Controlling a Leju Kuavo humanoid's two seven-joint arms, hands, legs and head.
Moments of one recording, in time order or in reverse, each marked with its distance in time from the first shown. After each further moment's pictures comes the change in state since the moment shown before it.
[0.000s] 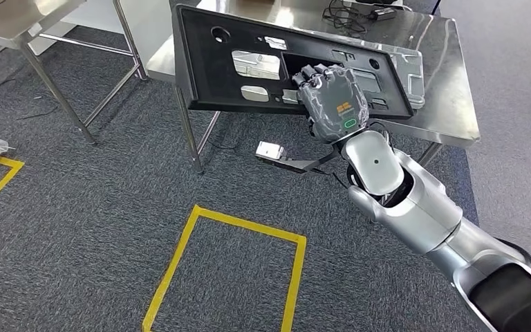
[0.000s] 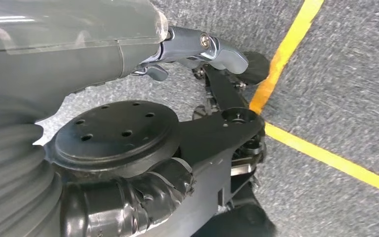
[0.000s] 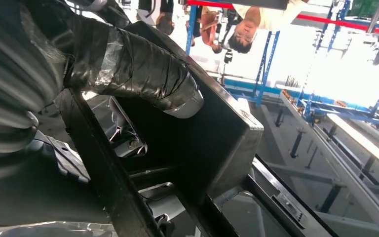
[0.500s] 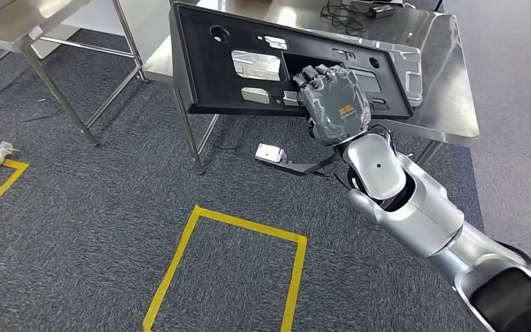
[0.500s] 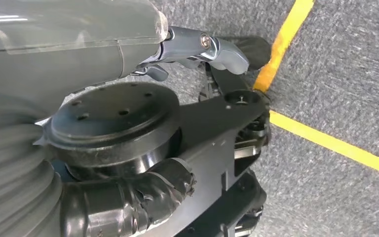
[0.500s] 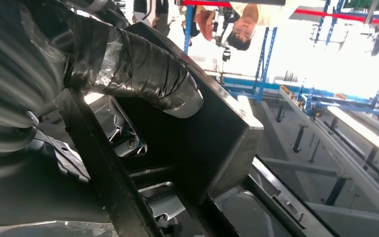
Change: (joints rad) left arm -0.001 -0.008 0.000 0.000 -0.006 -0.018 0.014; right arm 0.019 0.010 -0.010 -0.030 0.004 -0.008 -0.004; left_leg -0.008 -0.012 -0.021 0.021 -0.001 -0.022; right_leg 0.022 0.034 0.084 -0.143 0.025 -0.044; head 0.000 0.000
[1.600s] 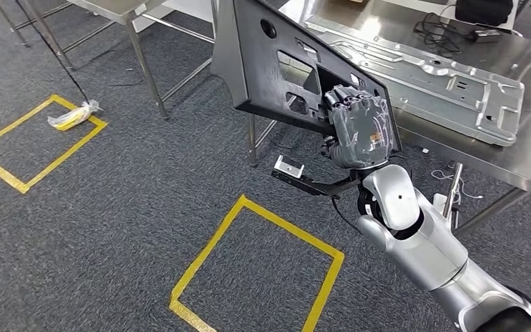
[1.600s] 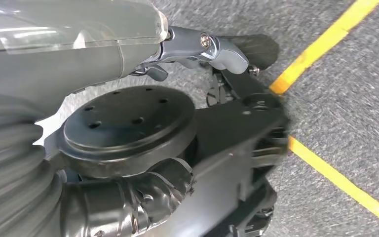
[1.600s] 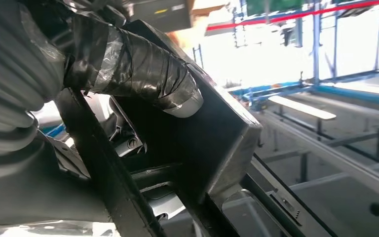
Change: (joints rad) left arm 0.011 0.019 -0.011 0.000 0.006 -0.015 0.020; right arm 0.242 0.002 -0.174 -0.101 -0.045 -0.199 -0.017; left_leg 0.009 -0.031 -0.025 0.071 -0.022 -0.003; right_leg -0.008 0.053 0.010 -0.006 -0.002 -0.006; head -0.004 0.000
